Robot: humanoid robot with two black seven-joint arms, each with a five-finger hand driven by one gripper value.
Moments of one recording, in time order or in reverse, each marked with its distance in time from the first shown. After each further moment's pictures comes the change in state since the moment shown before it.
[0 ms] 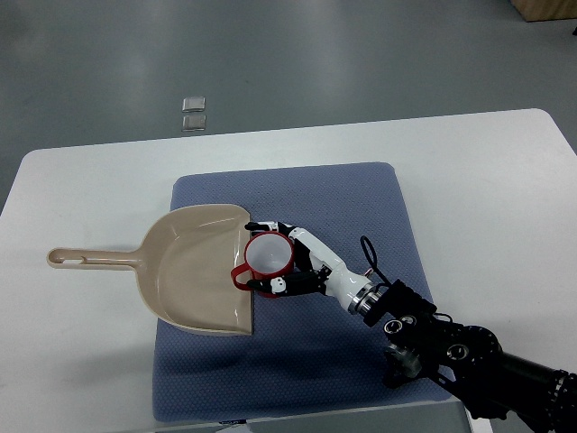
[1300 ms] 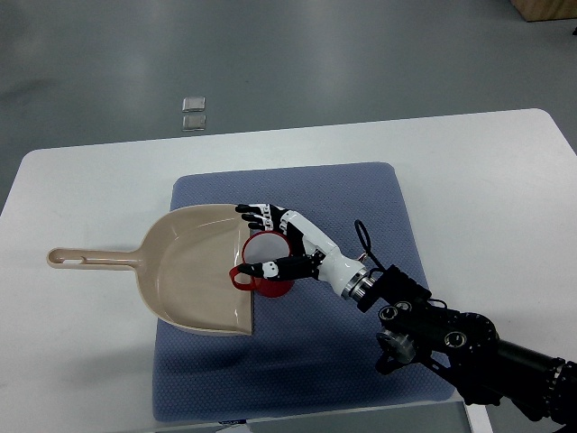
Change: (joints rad) left arm 0.000 0.000 0.000 0.000 0.000 0.000 0.000; right arm 0.043 0.000 0.017 0.038 0.005 -0.003 0.000
